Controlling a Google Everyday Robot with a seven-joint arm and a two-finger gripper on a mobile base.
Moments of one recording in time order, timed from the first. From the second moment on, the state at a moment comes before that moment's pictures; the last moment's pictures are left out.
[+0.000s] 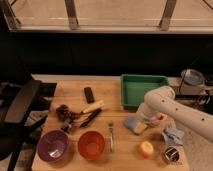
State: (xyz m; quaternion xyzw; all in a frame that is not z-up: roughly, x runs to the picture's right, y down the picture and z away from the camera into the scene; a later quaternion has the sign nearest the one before) arm 0.184 0.200 0.799 -0.32 -0.08 0.14 0.93
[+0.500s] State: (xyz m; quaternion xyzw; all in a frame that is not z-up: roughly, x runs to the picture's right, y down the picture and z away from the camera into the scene) arm 0.190 0.225 0.824 -0.32 -0.14 0.13 0.93
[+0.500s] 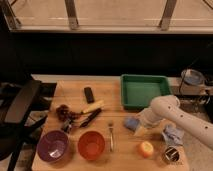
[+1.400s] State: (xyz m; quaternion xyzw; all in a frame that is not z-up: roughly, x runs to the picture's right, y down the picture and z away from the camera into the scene) arm 0.148 0.192 0.781 -0.28 -0.19 0.03 0.94
